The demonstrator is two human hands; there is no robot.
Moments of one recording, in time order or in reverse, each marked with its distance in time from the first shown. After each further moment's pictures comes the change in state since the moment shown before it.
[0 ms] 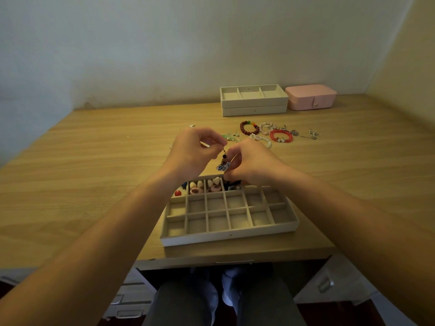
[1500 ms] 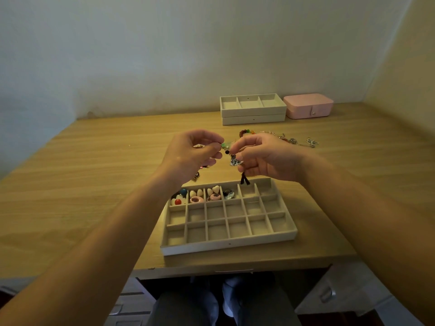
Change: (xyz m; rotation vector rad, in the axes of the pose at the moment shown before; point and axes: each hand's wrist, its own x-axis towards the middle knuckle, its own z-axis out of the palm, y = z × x) left_hand -0.005 0.016 -0.013 -0.343 -0.006 -0.079; right_hand -0.001 0.010 -0.048 0.778 -0.236 0.086
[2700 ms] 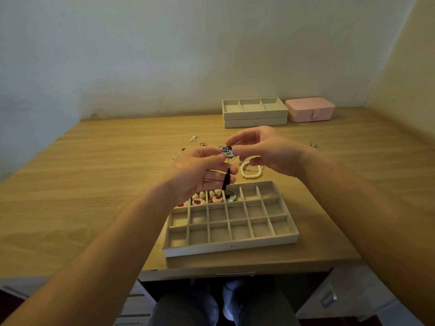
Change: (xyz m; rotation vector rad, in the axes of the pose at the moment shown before) left_hand -0.016 0.002 0.000 -0.368 -0.285 -0.329; right_hand 0.006 -0.013 0.003 -0.255 0.106 -0.102
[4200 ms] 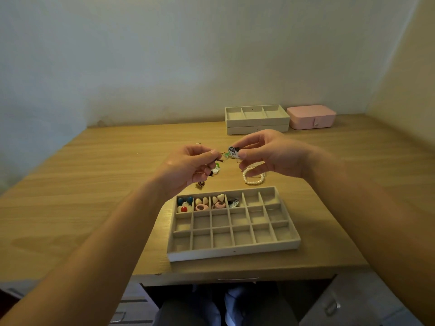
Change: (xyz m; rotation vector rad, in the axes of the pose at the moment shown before) left_hand 0.012 0.008 -0.032 0.073 0.024 0.114; right_hand -0.005 -0.013 -0.010 0.093 -0.098 0.025
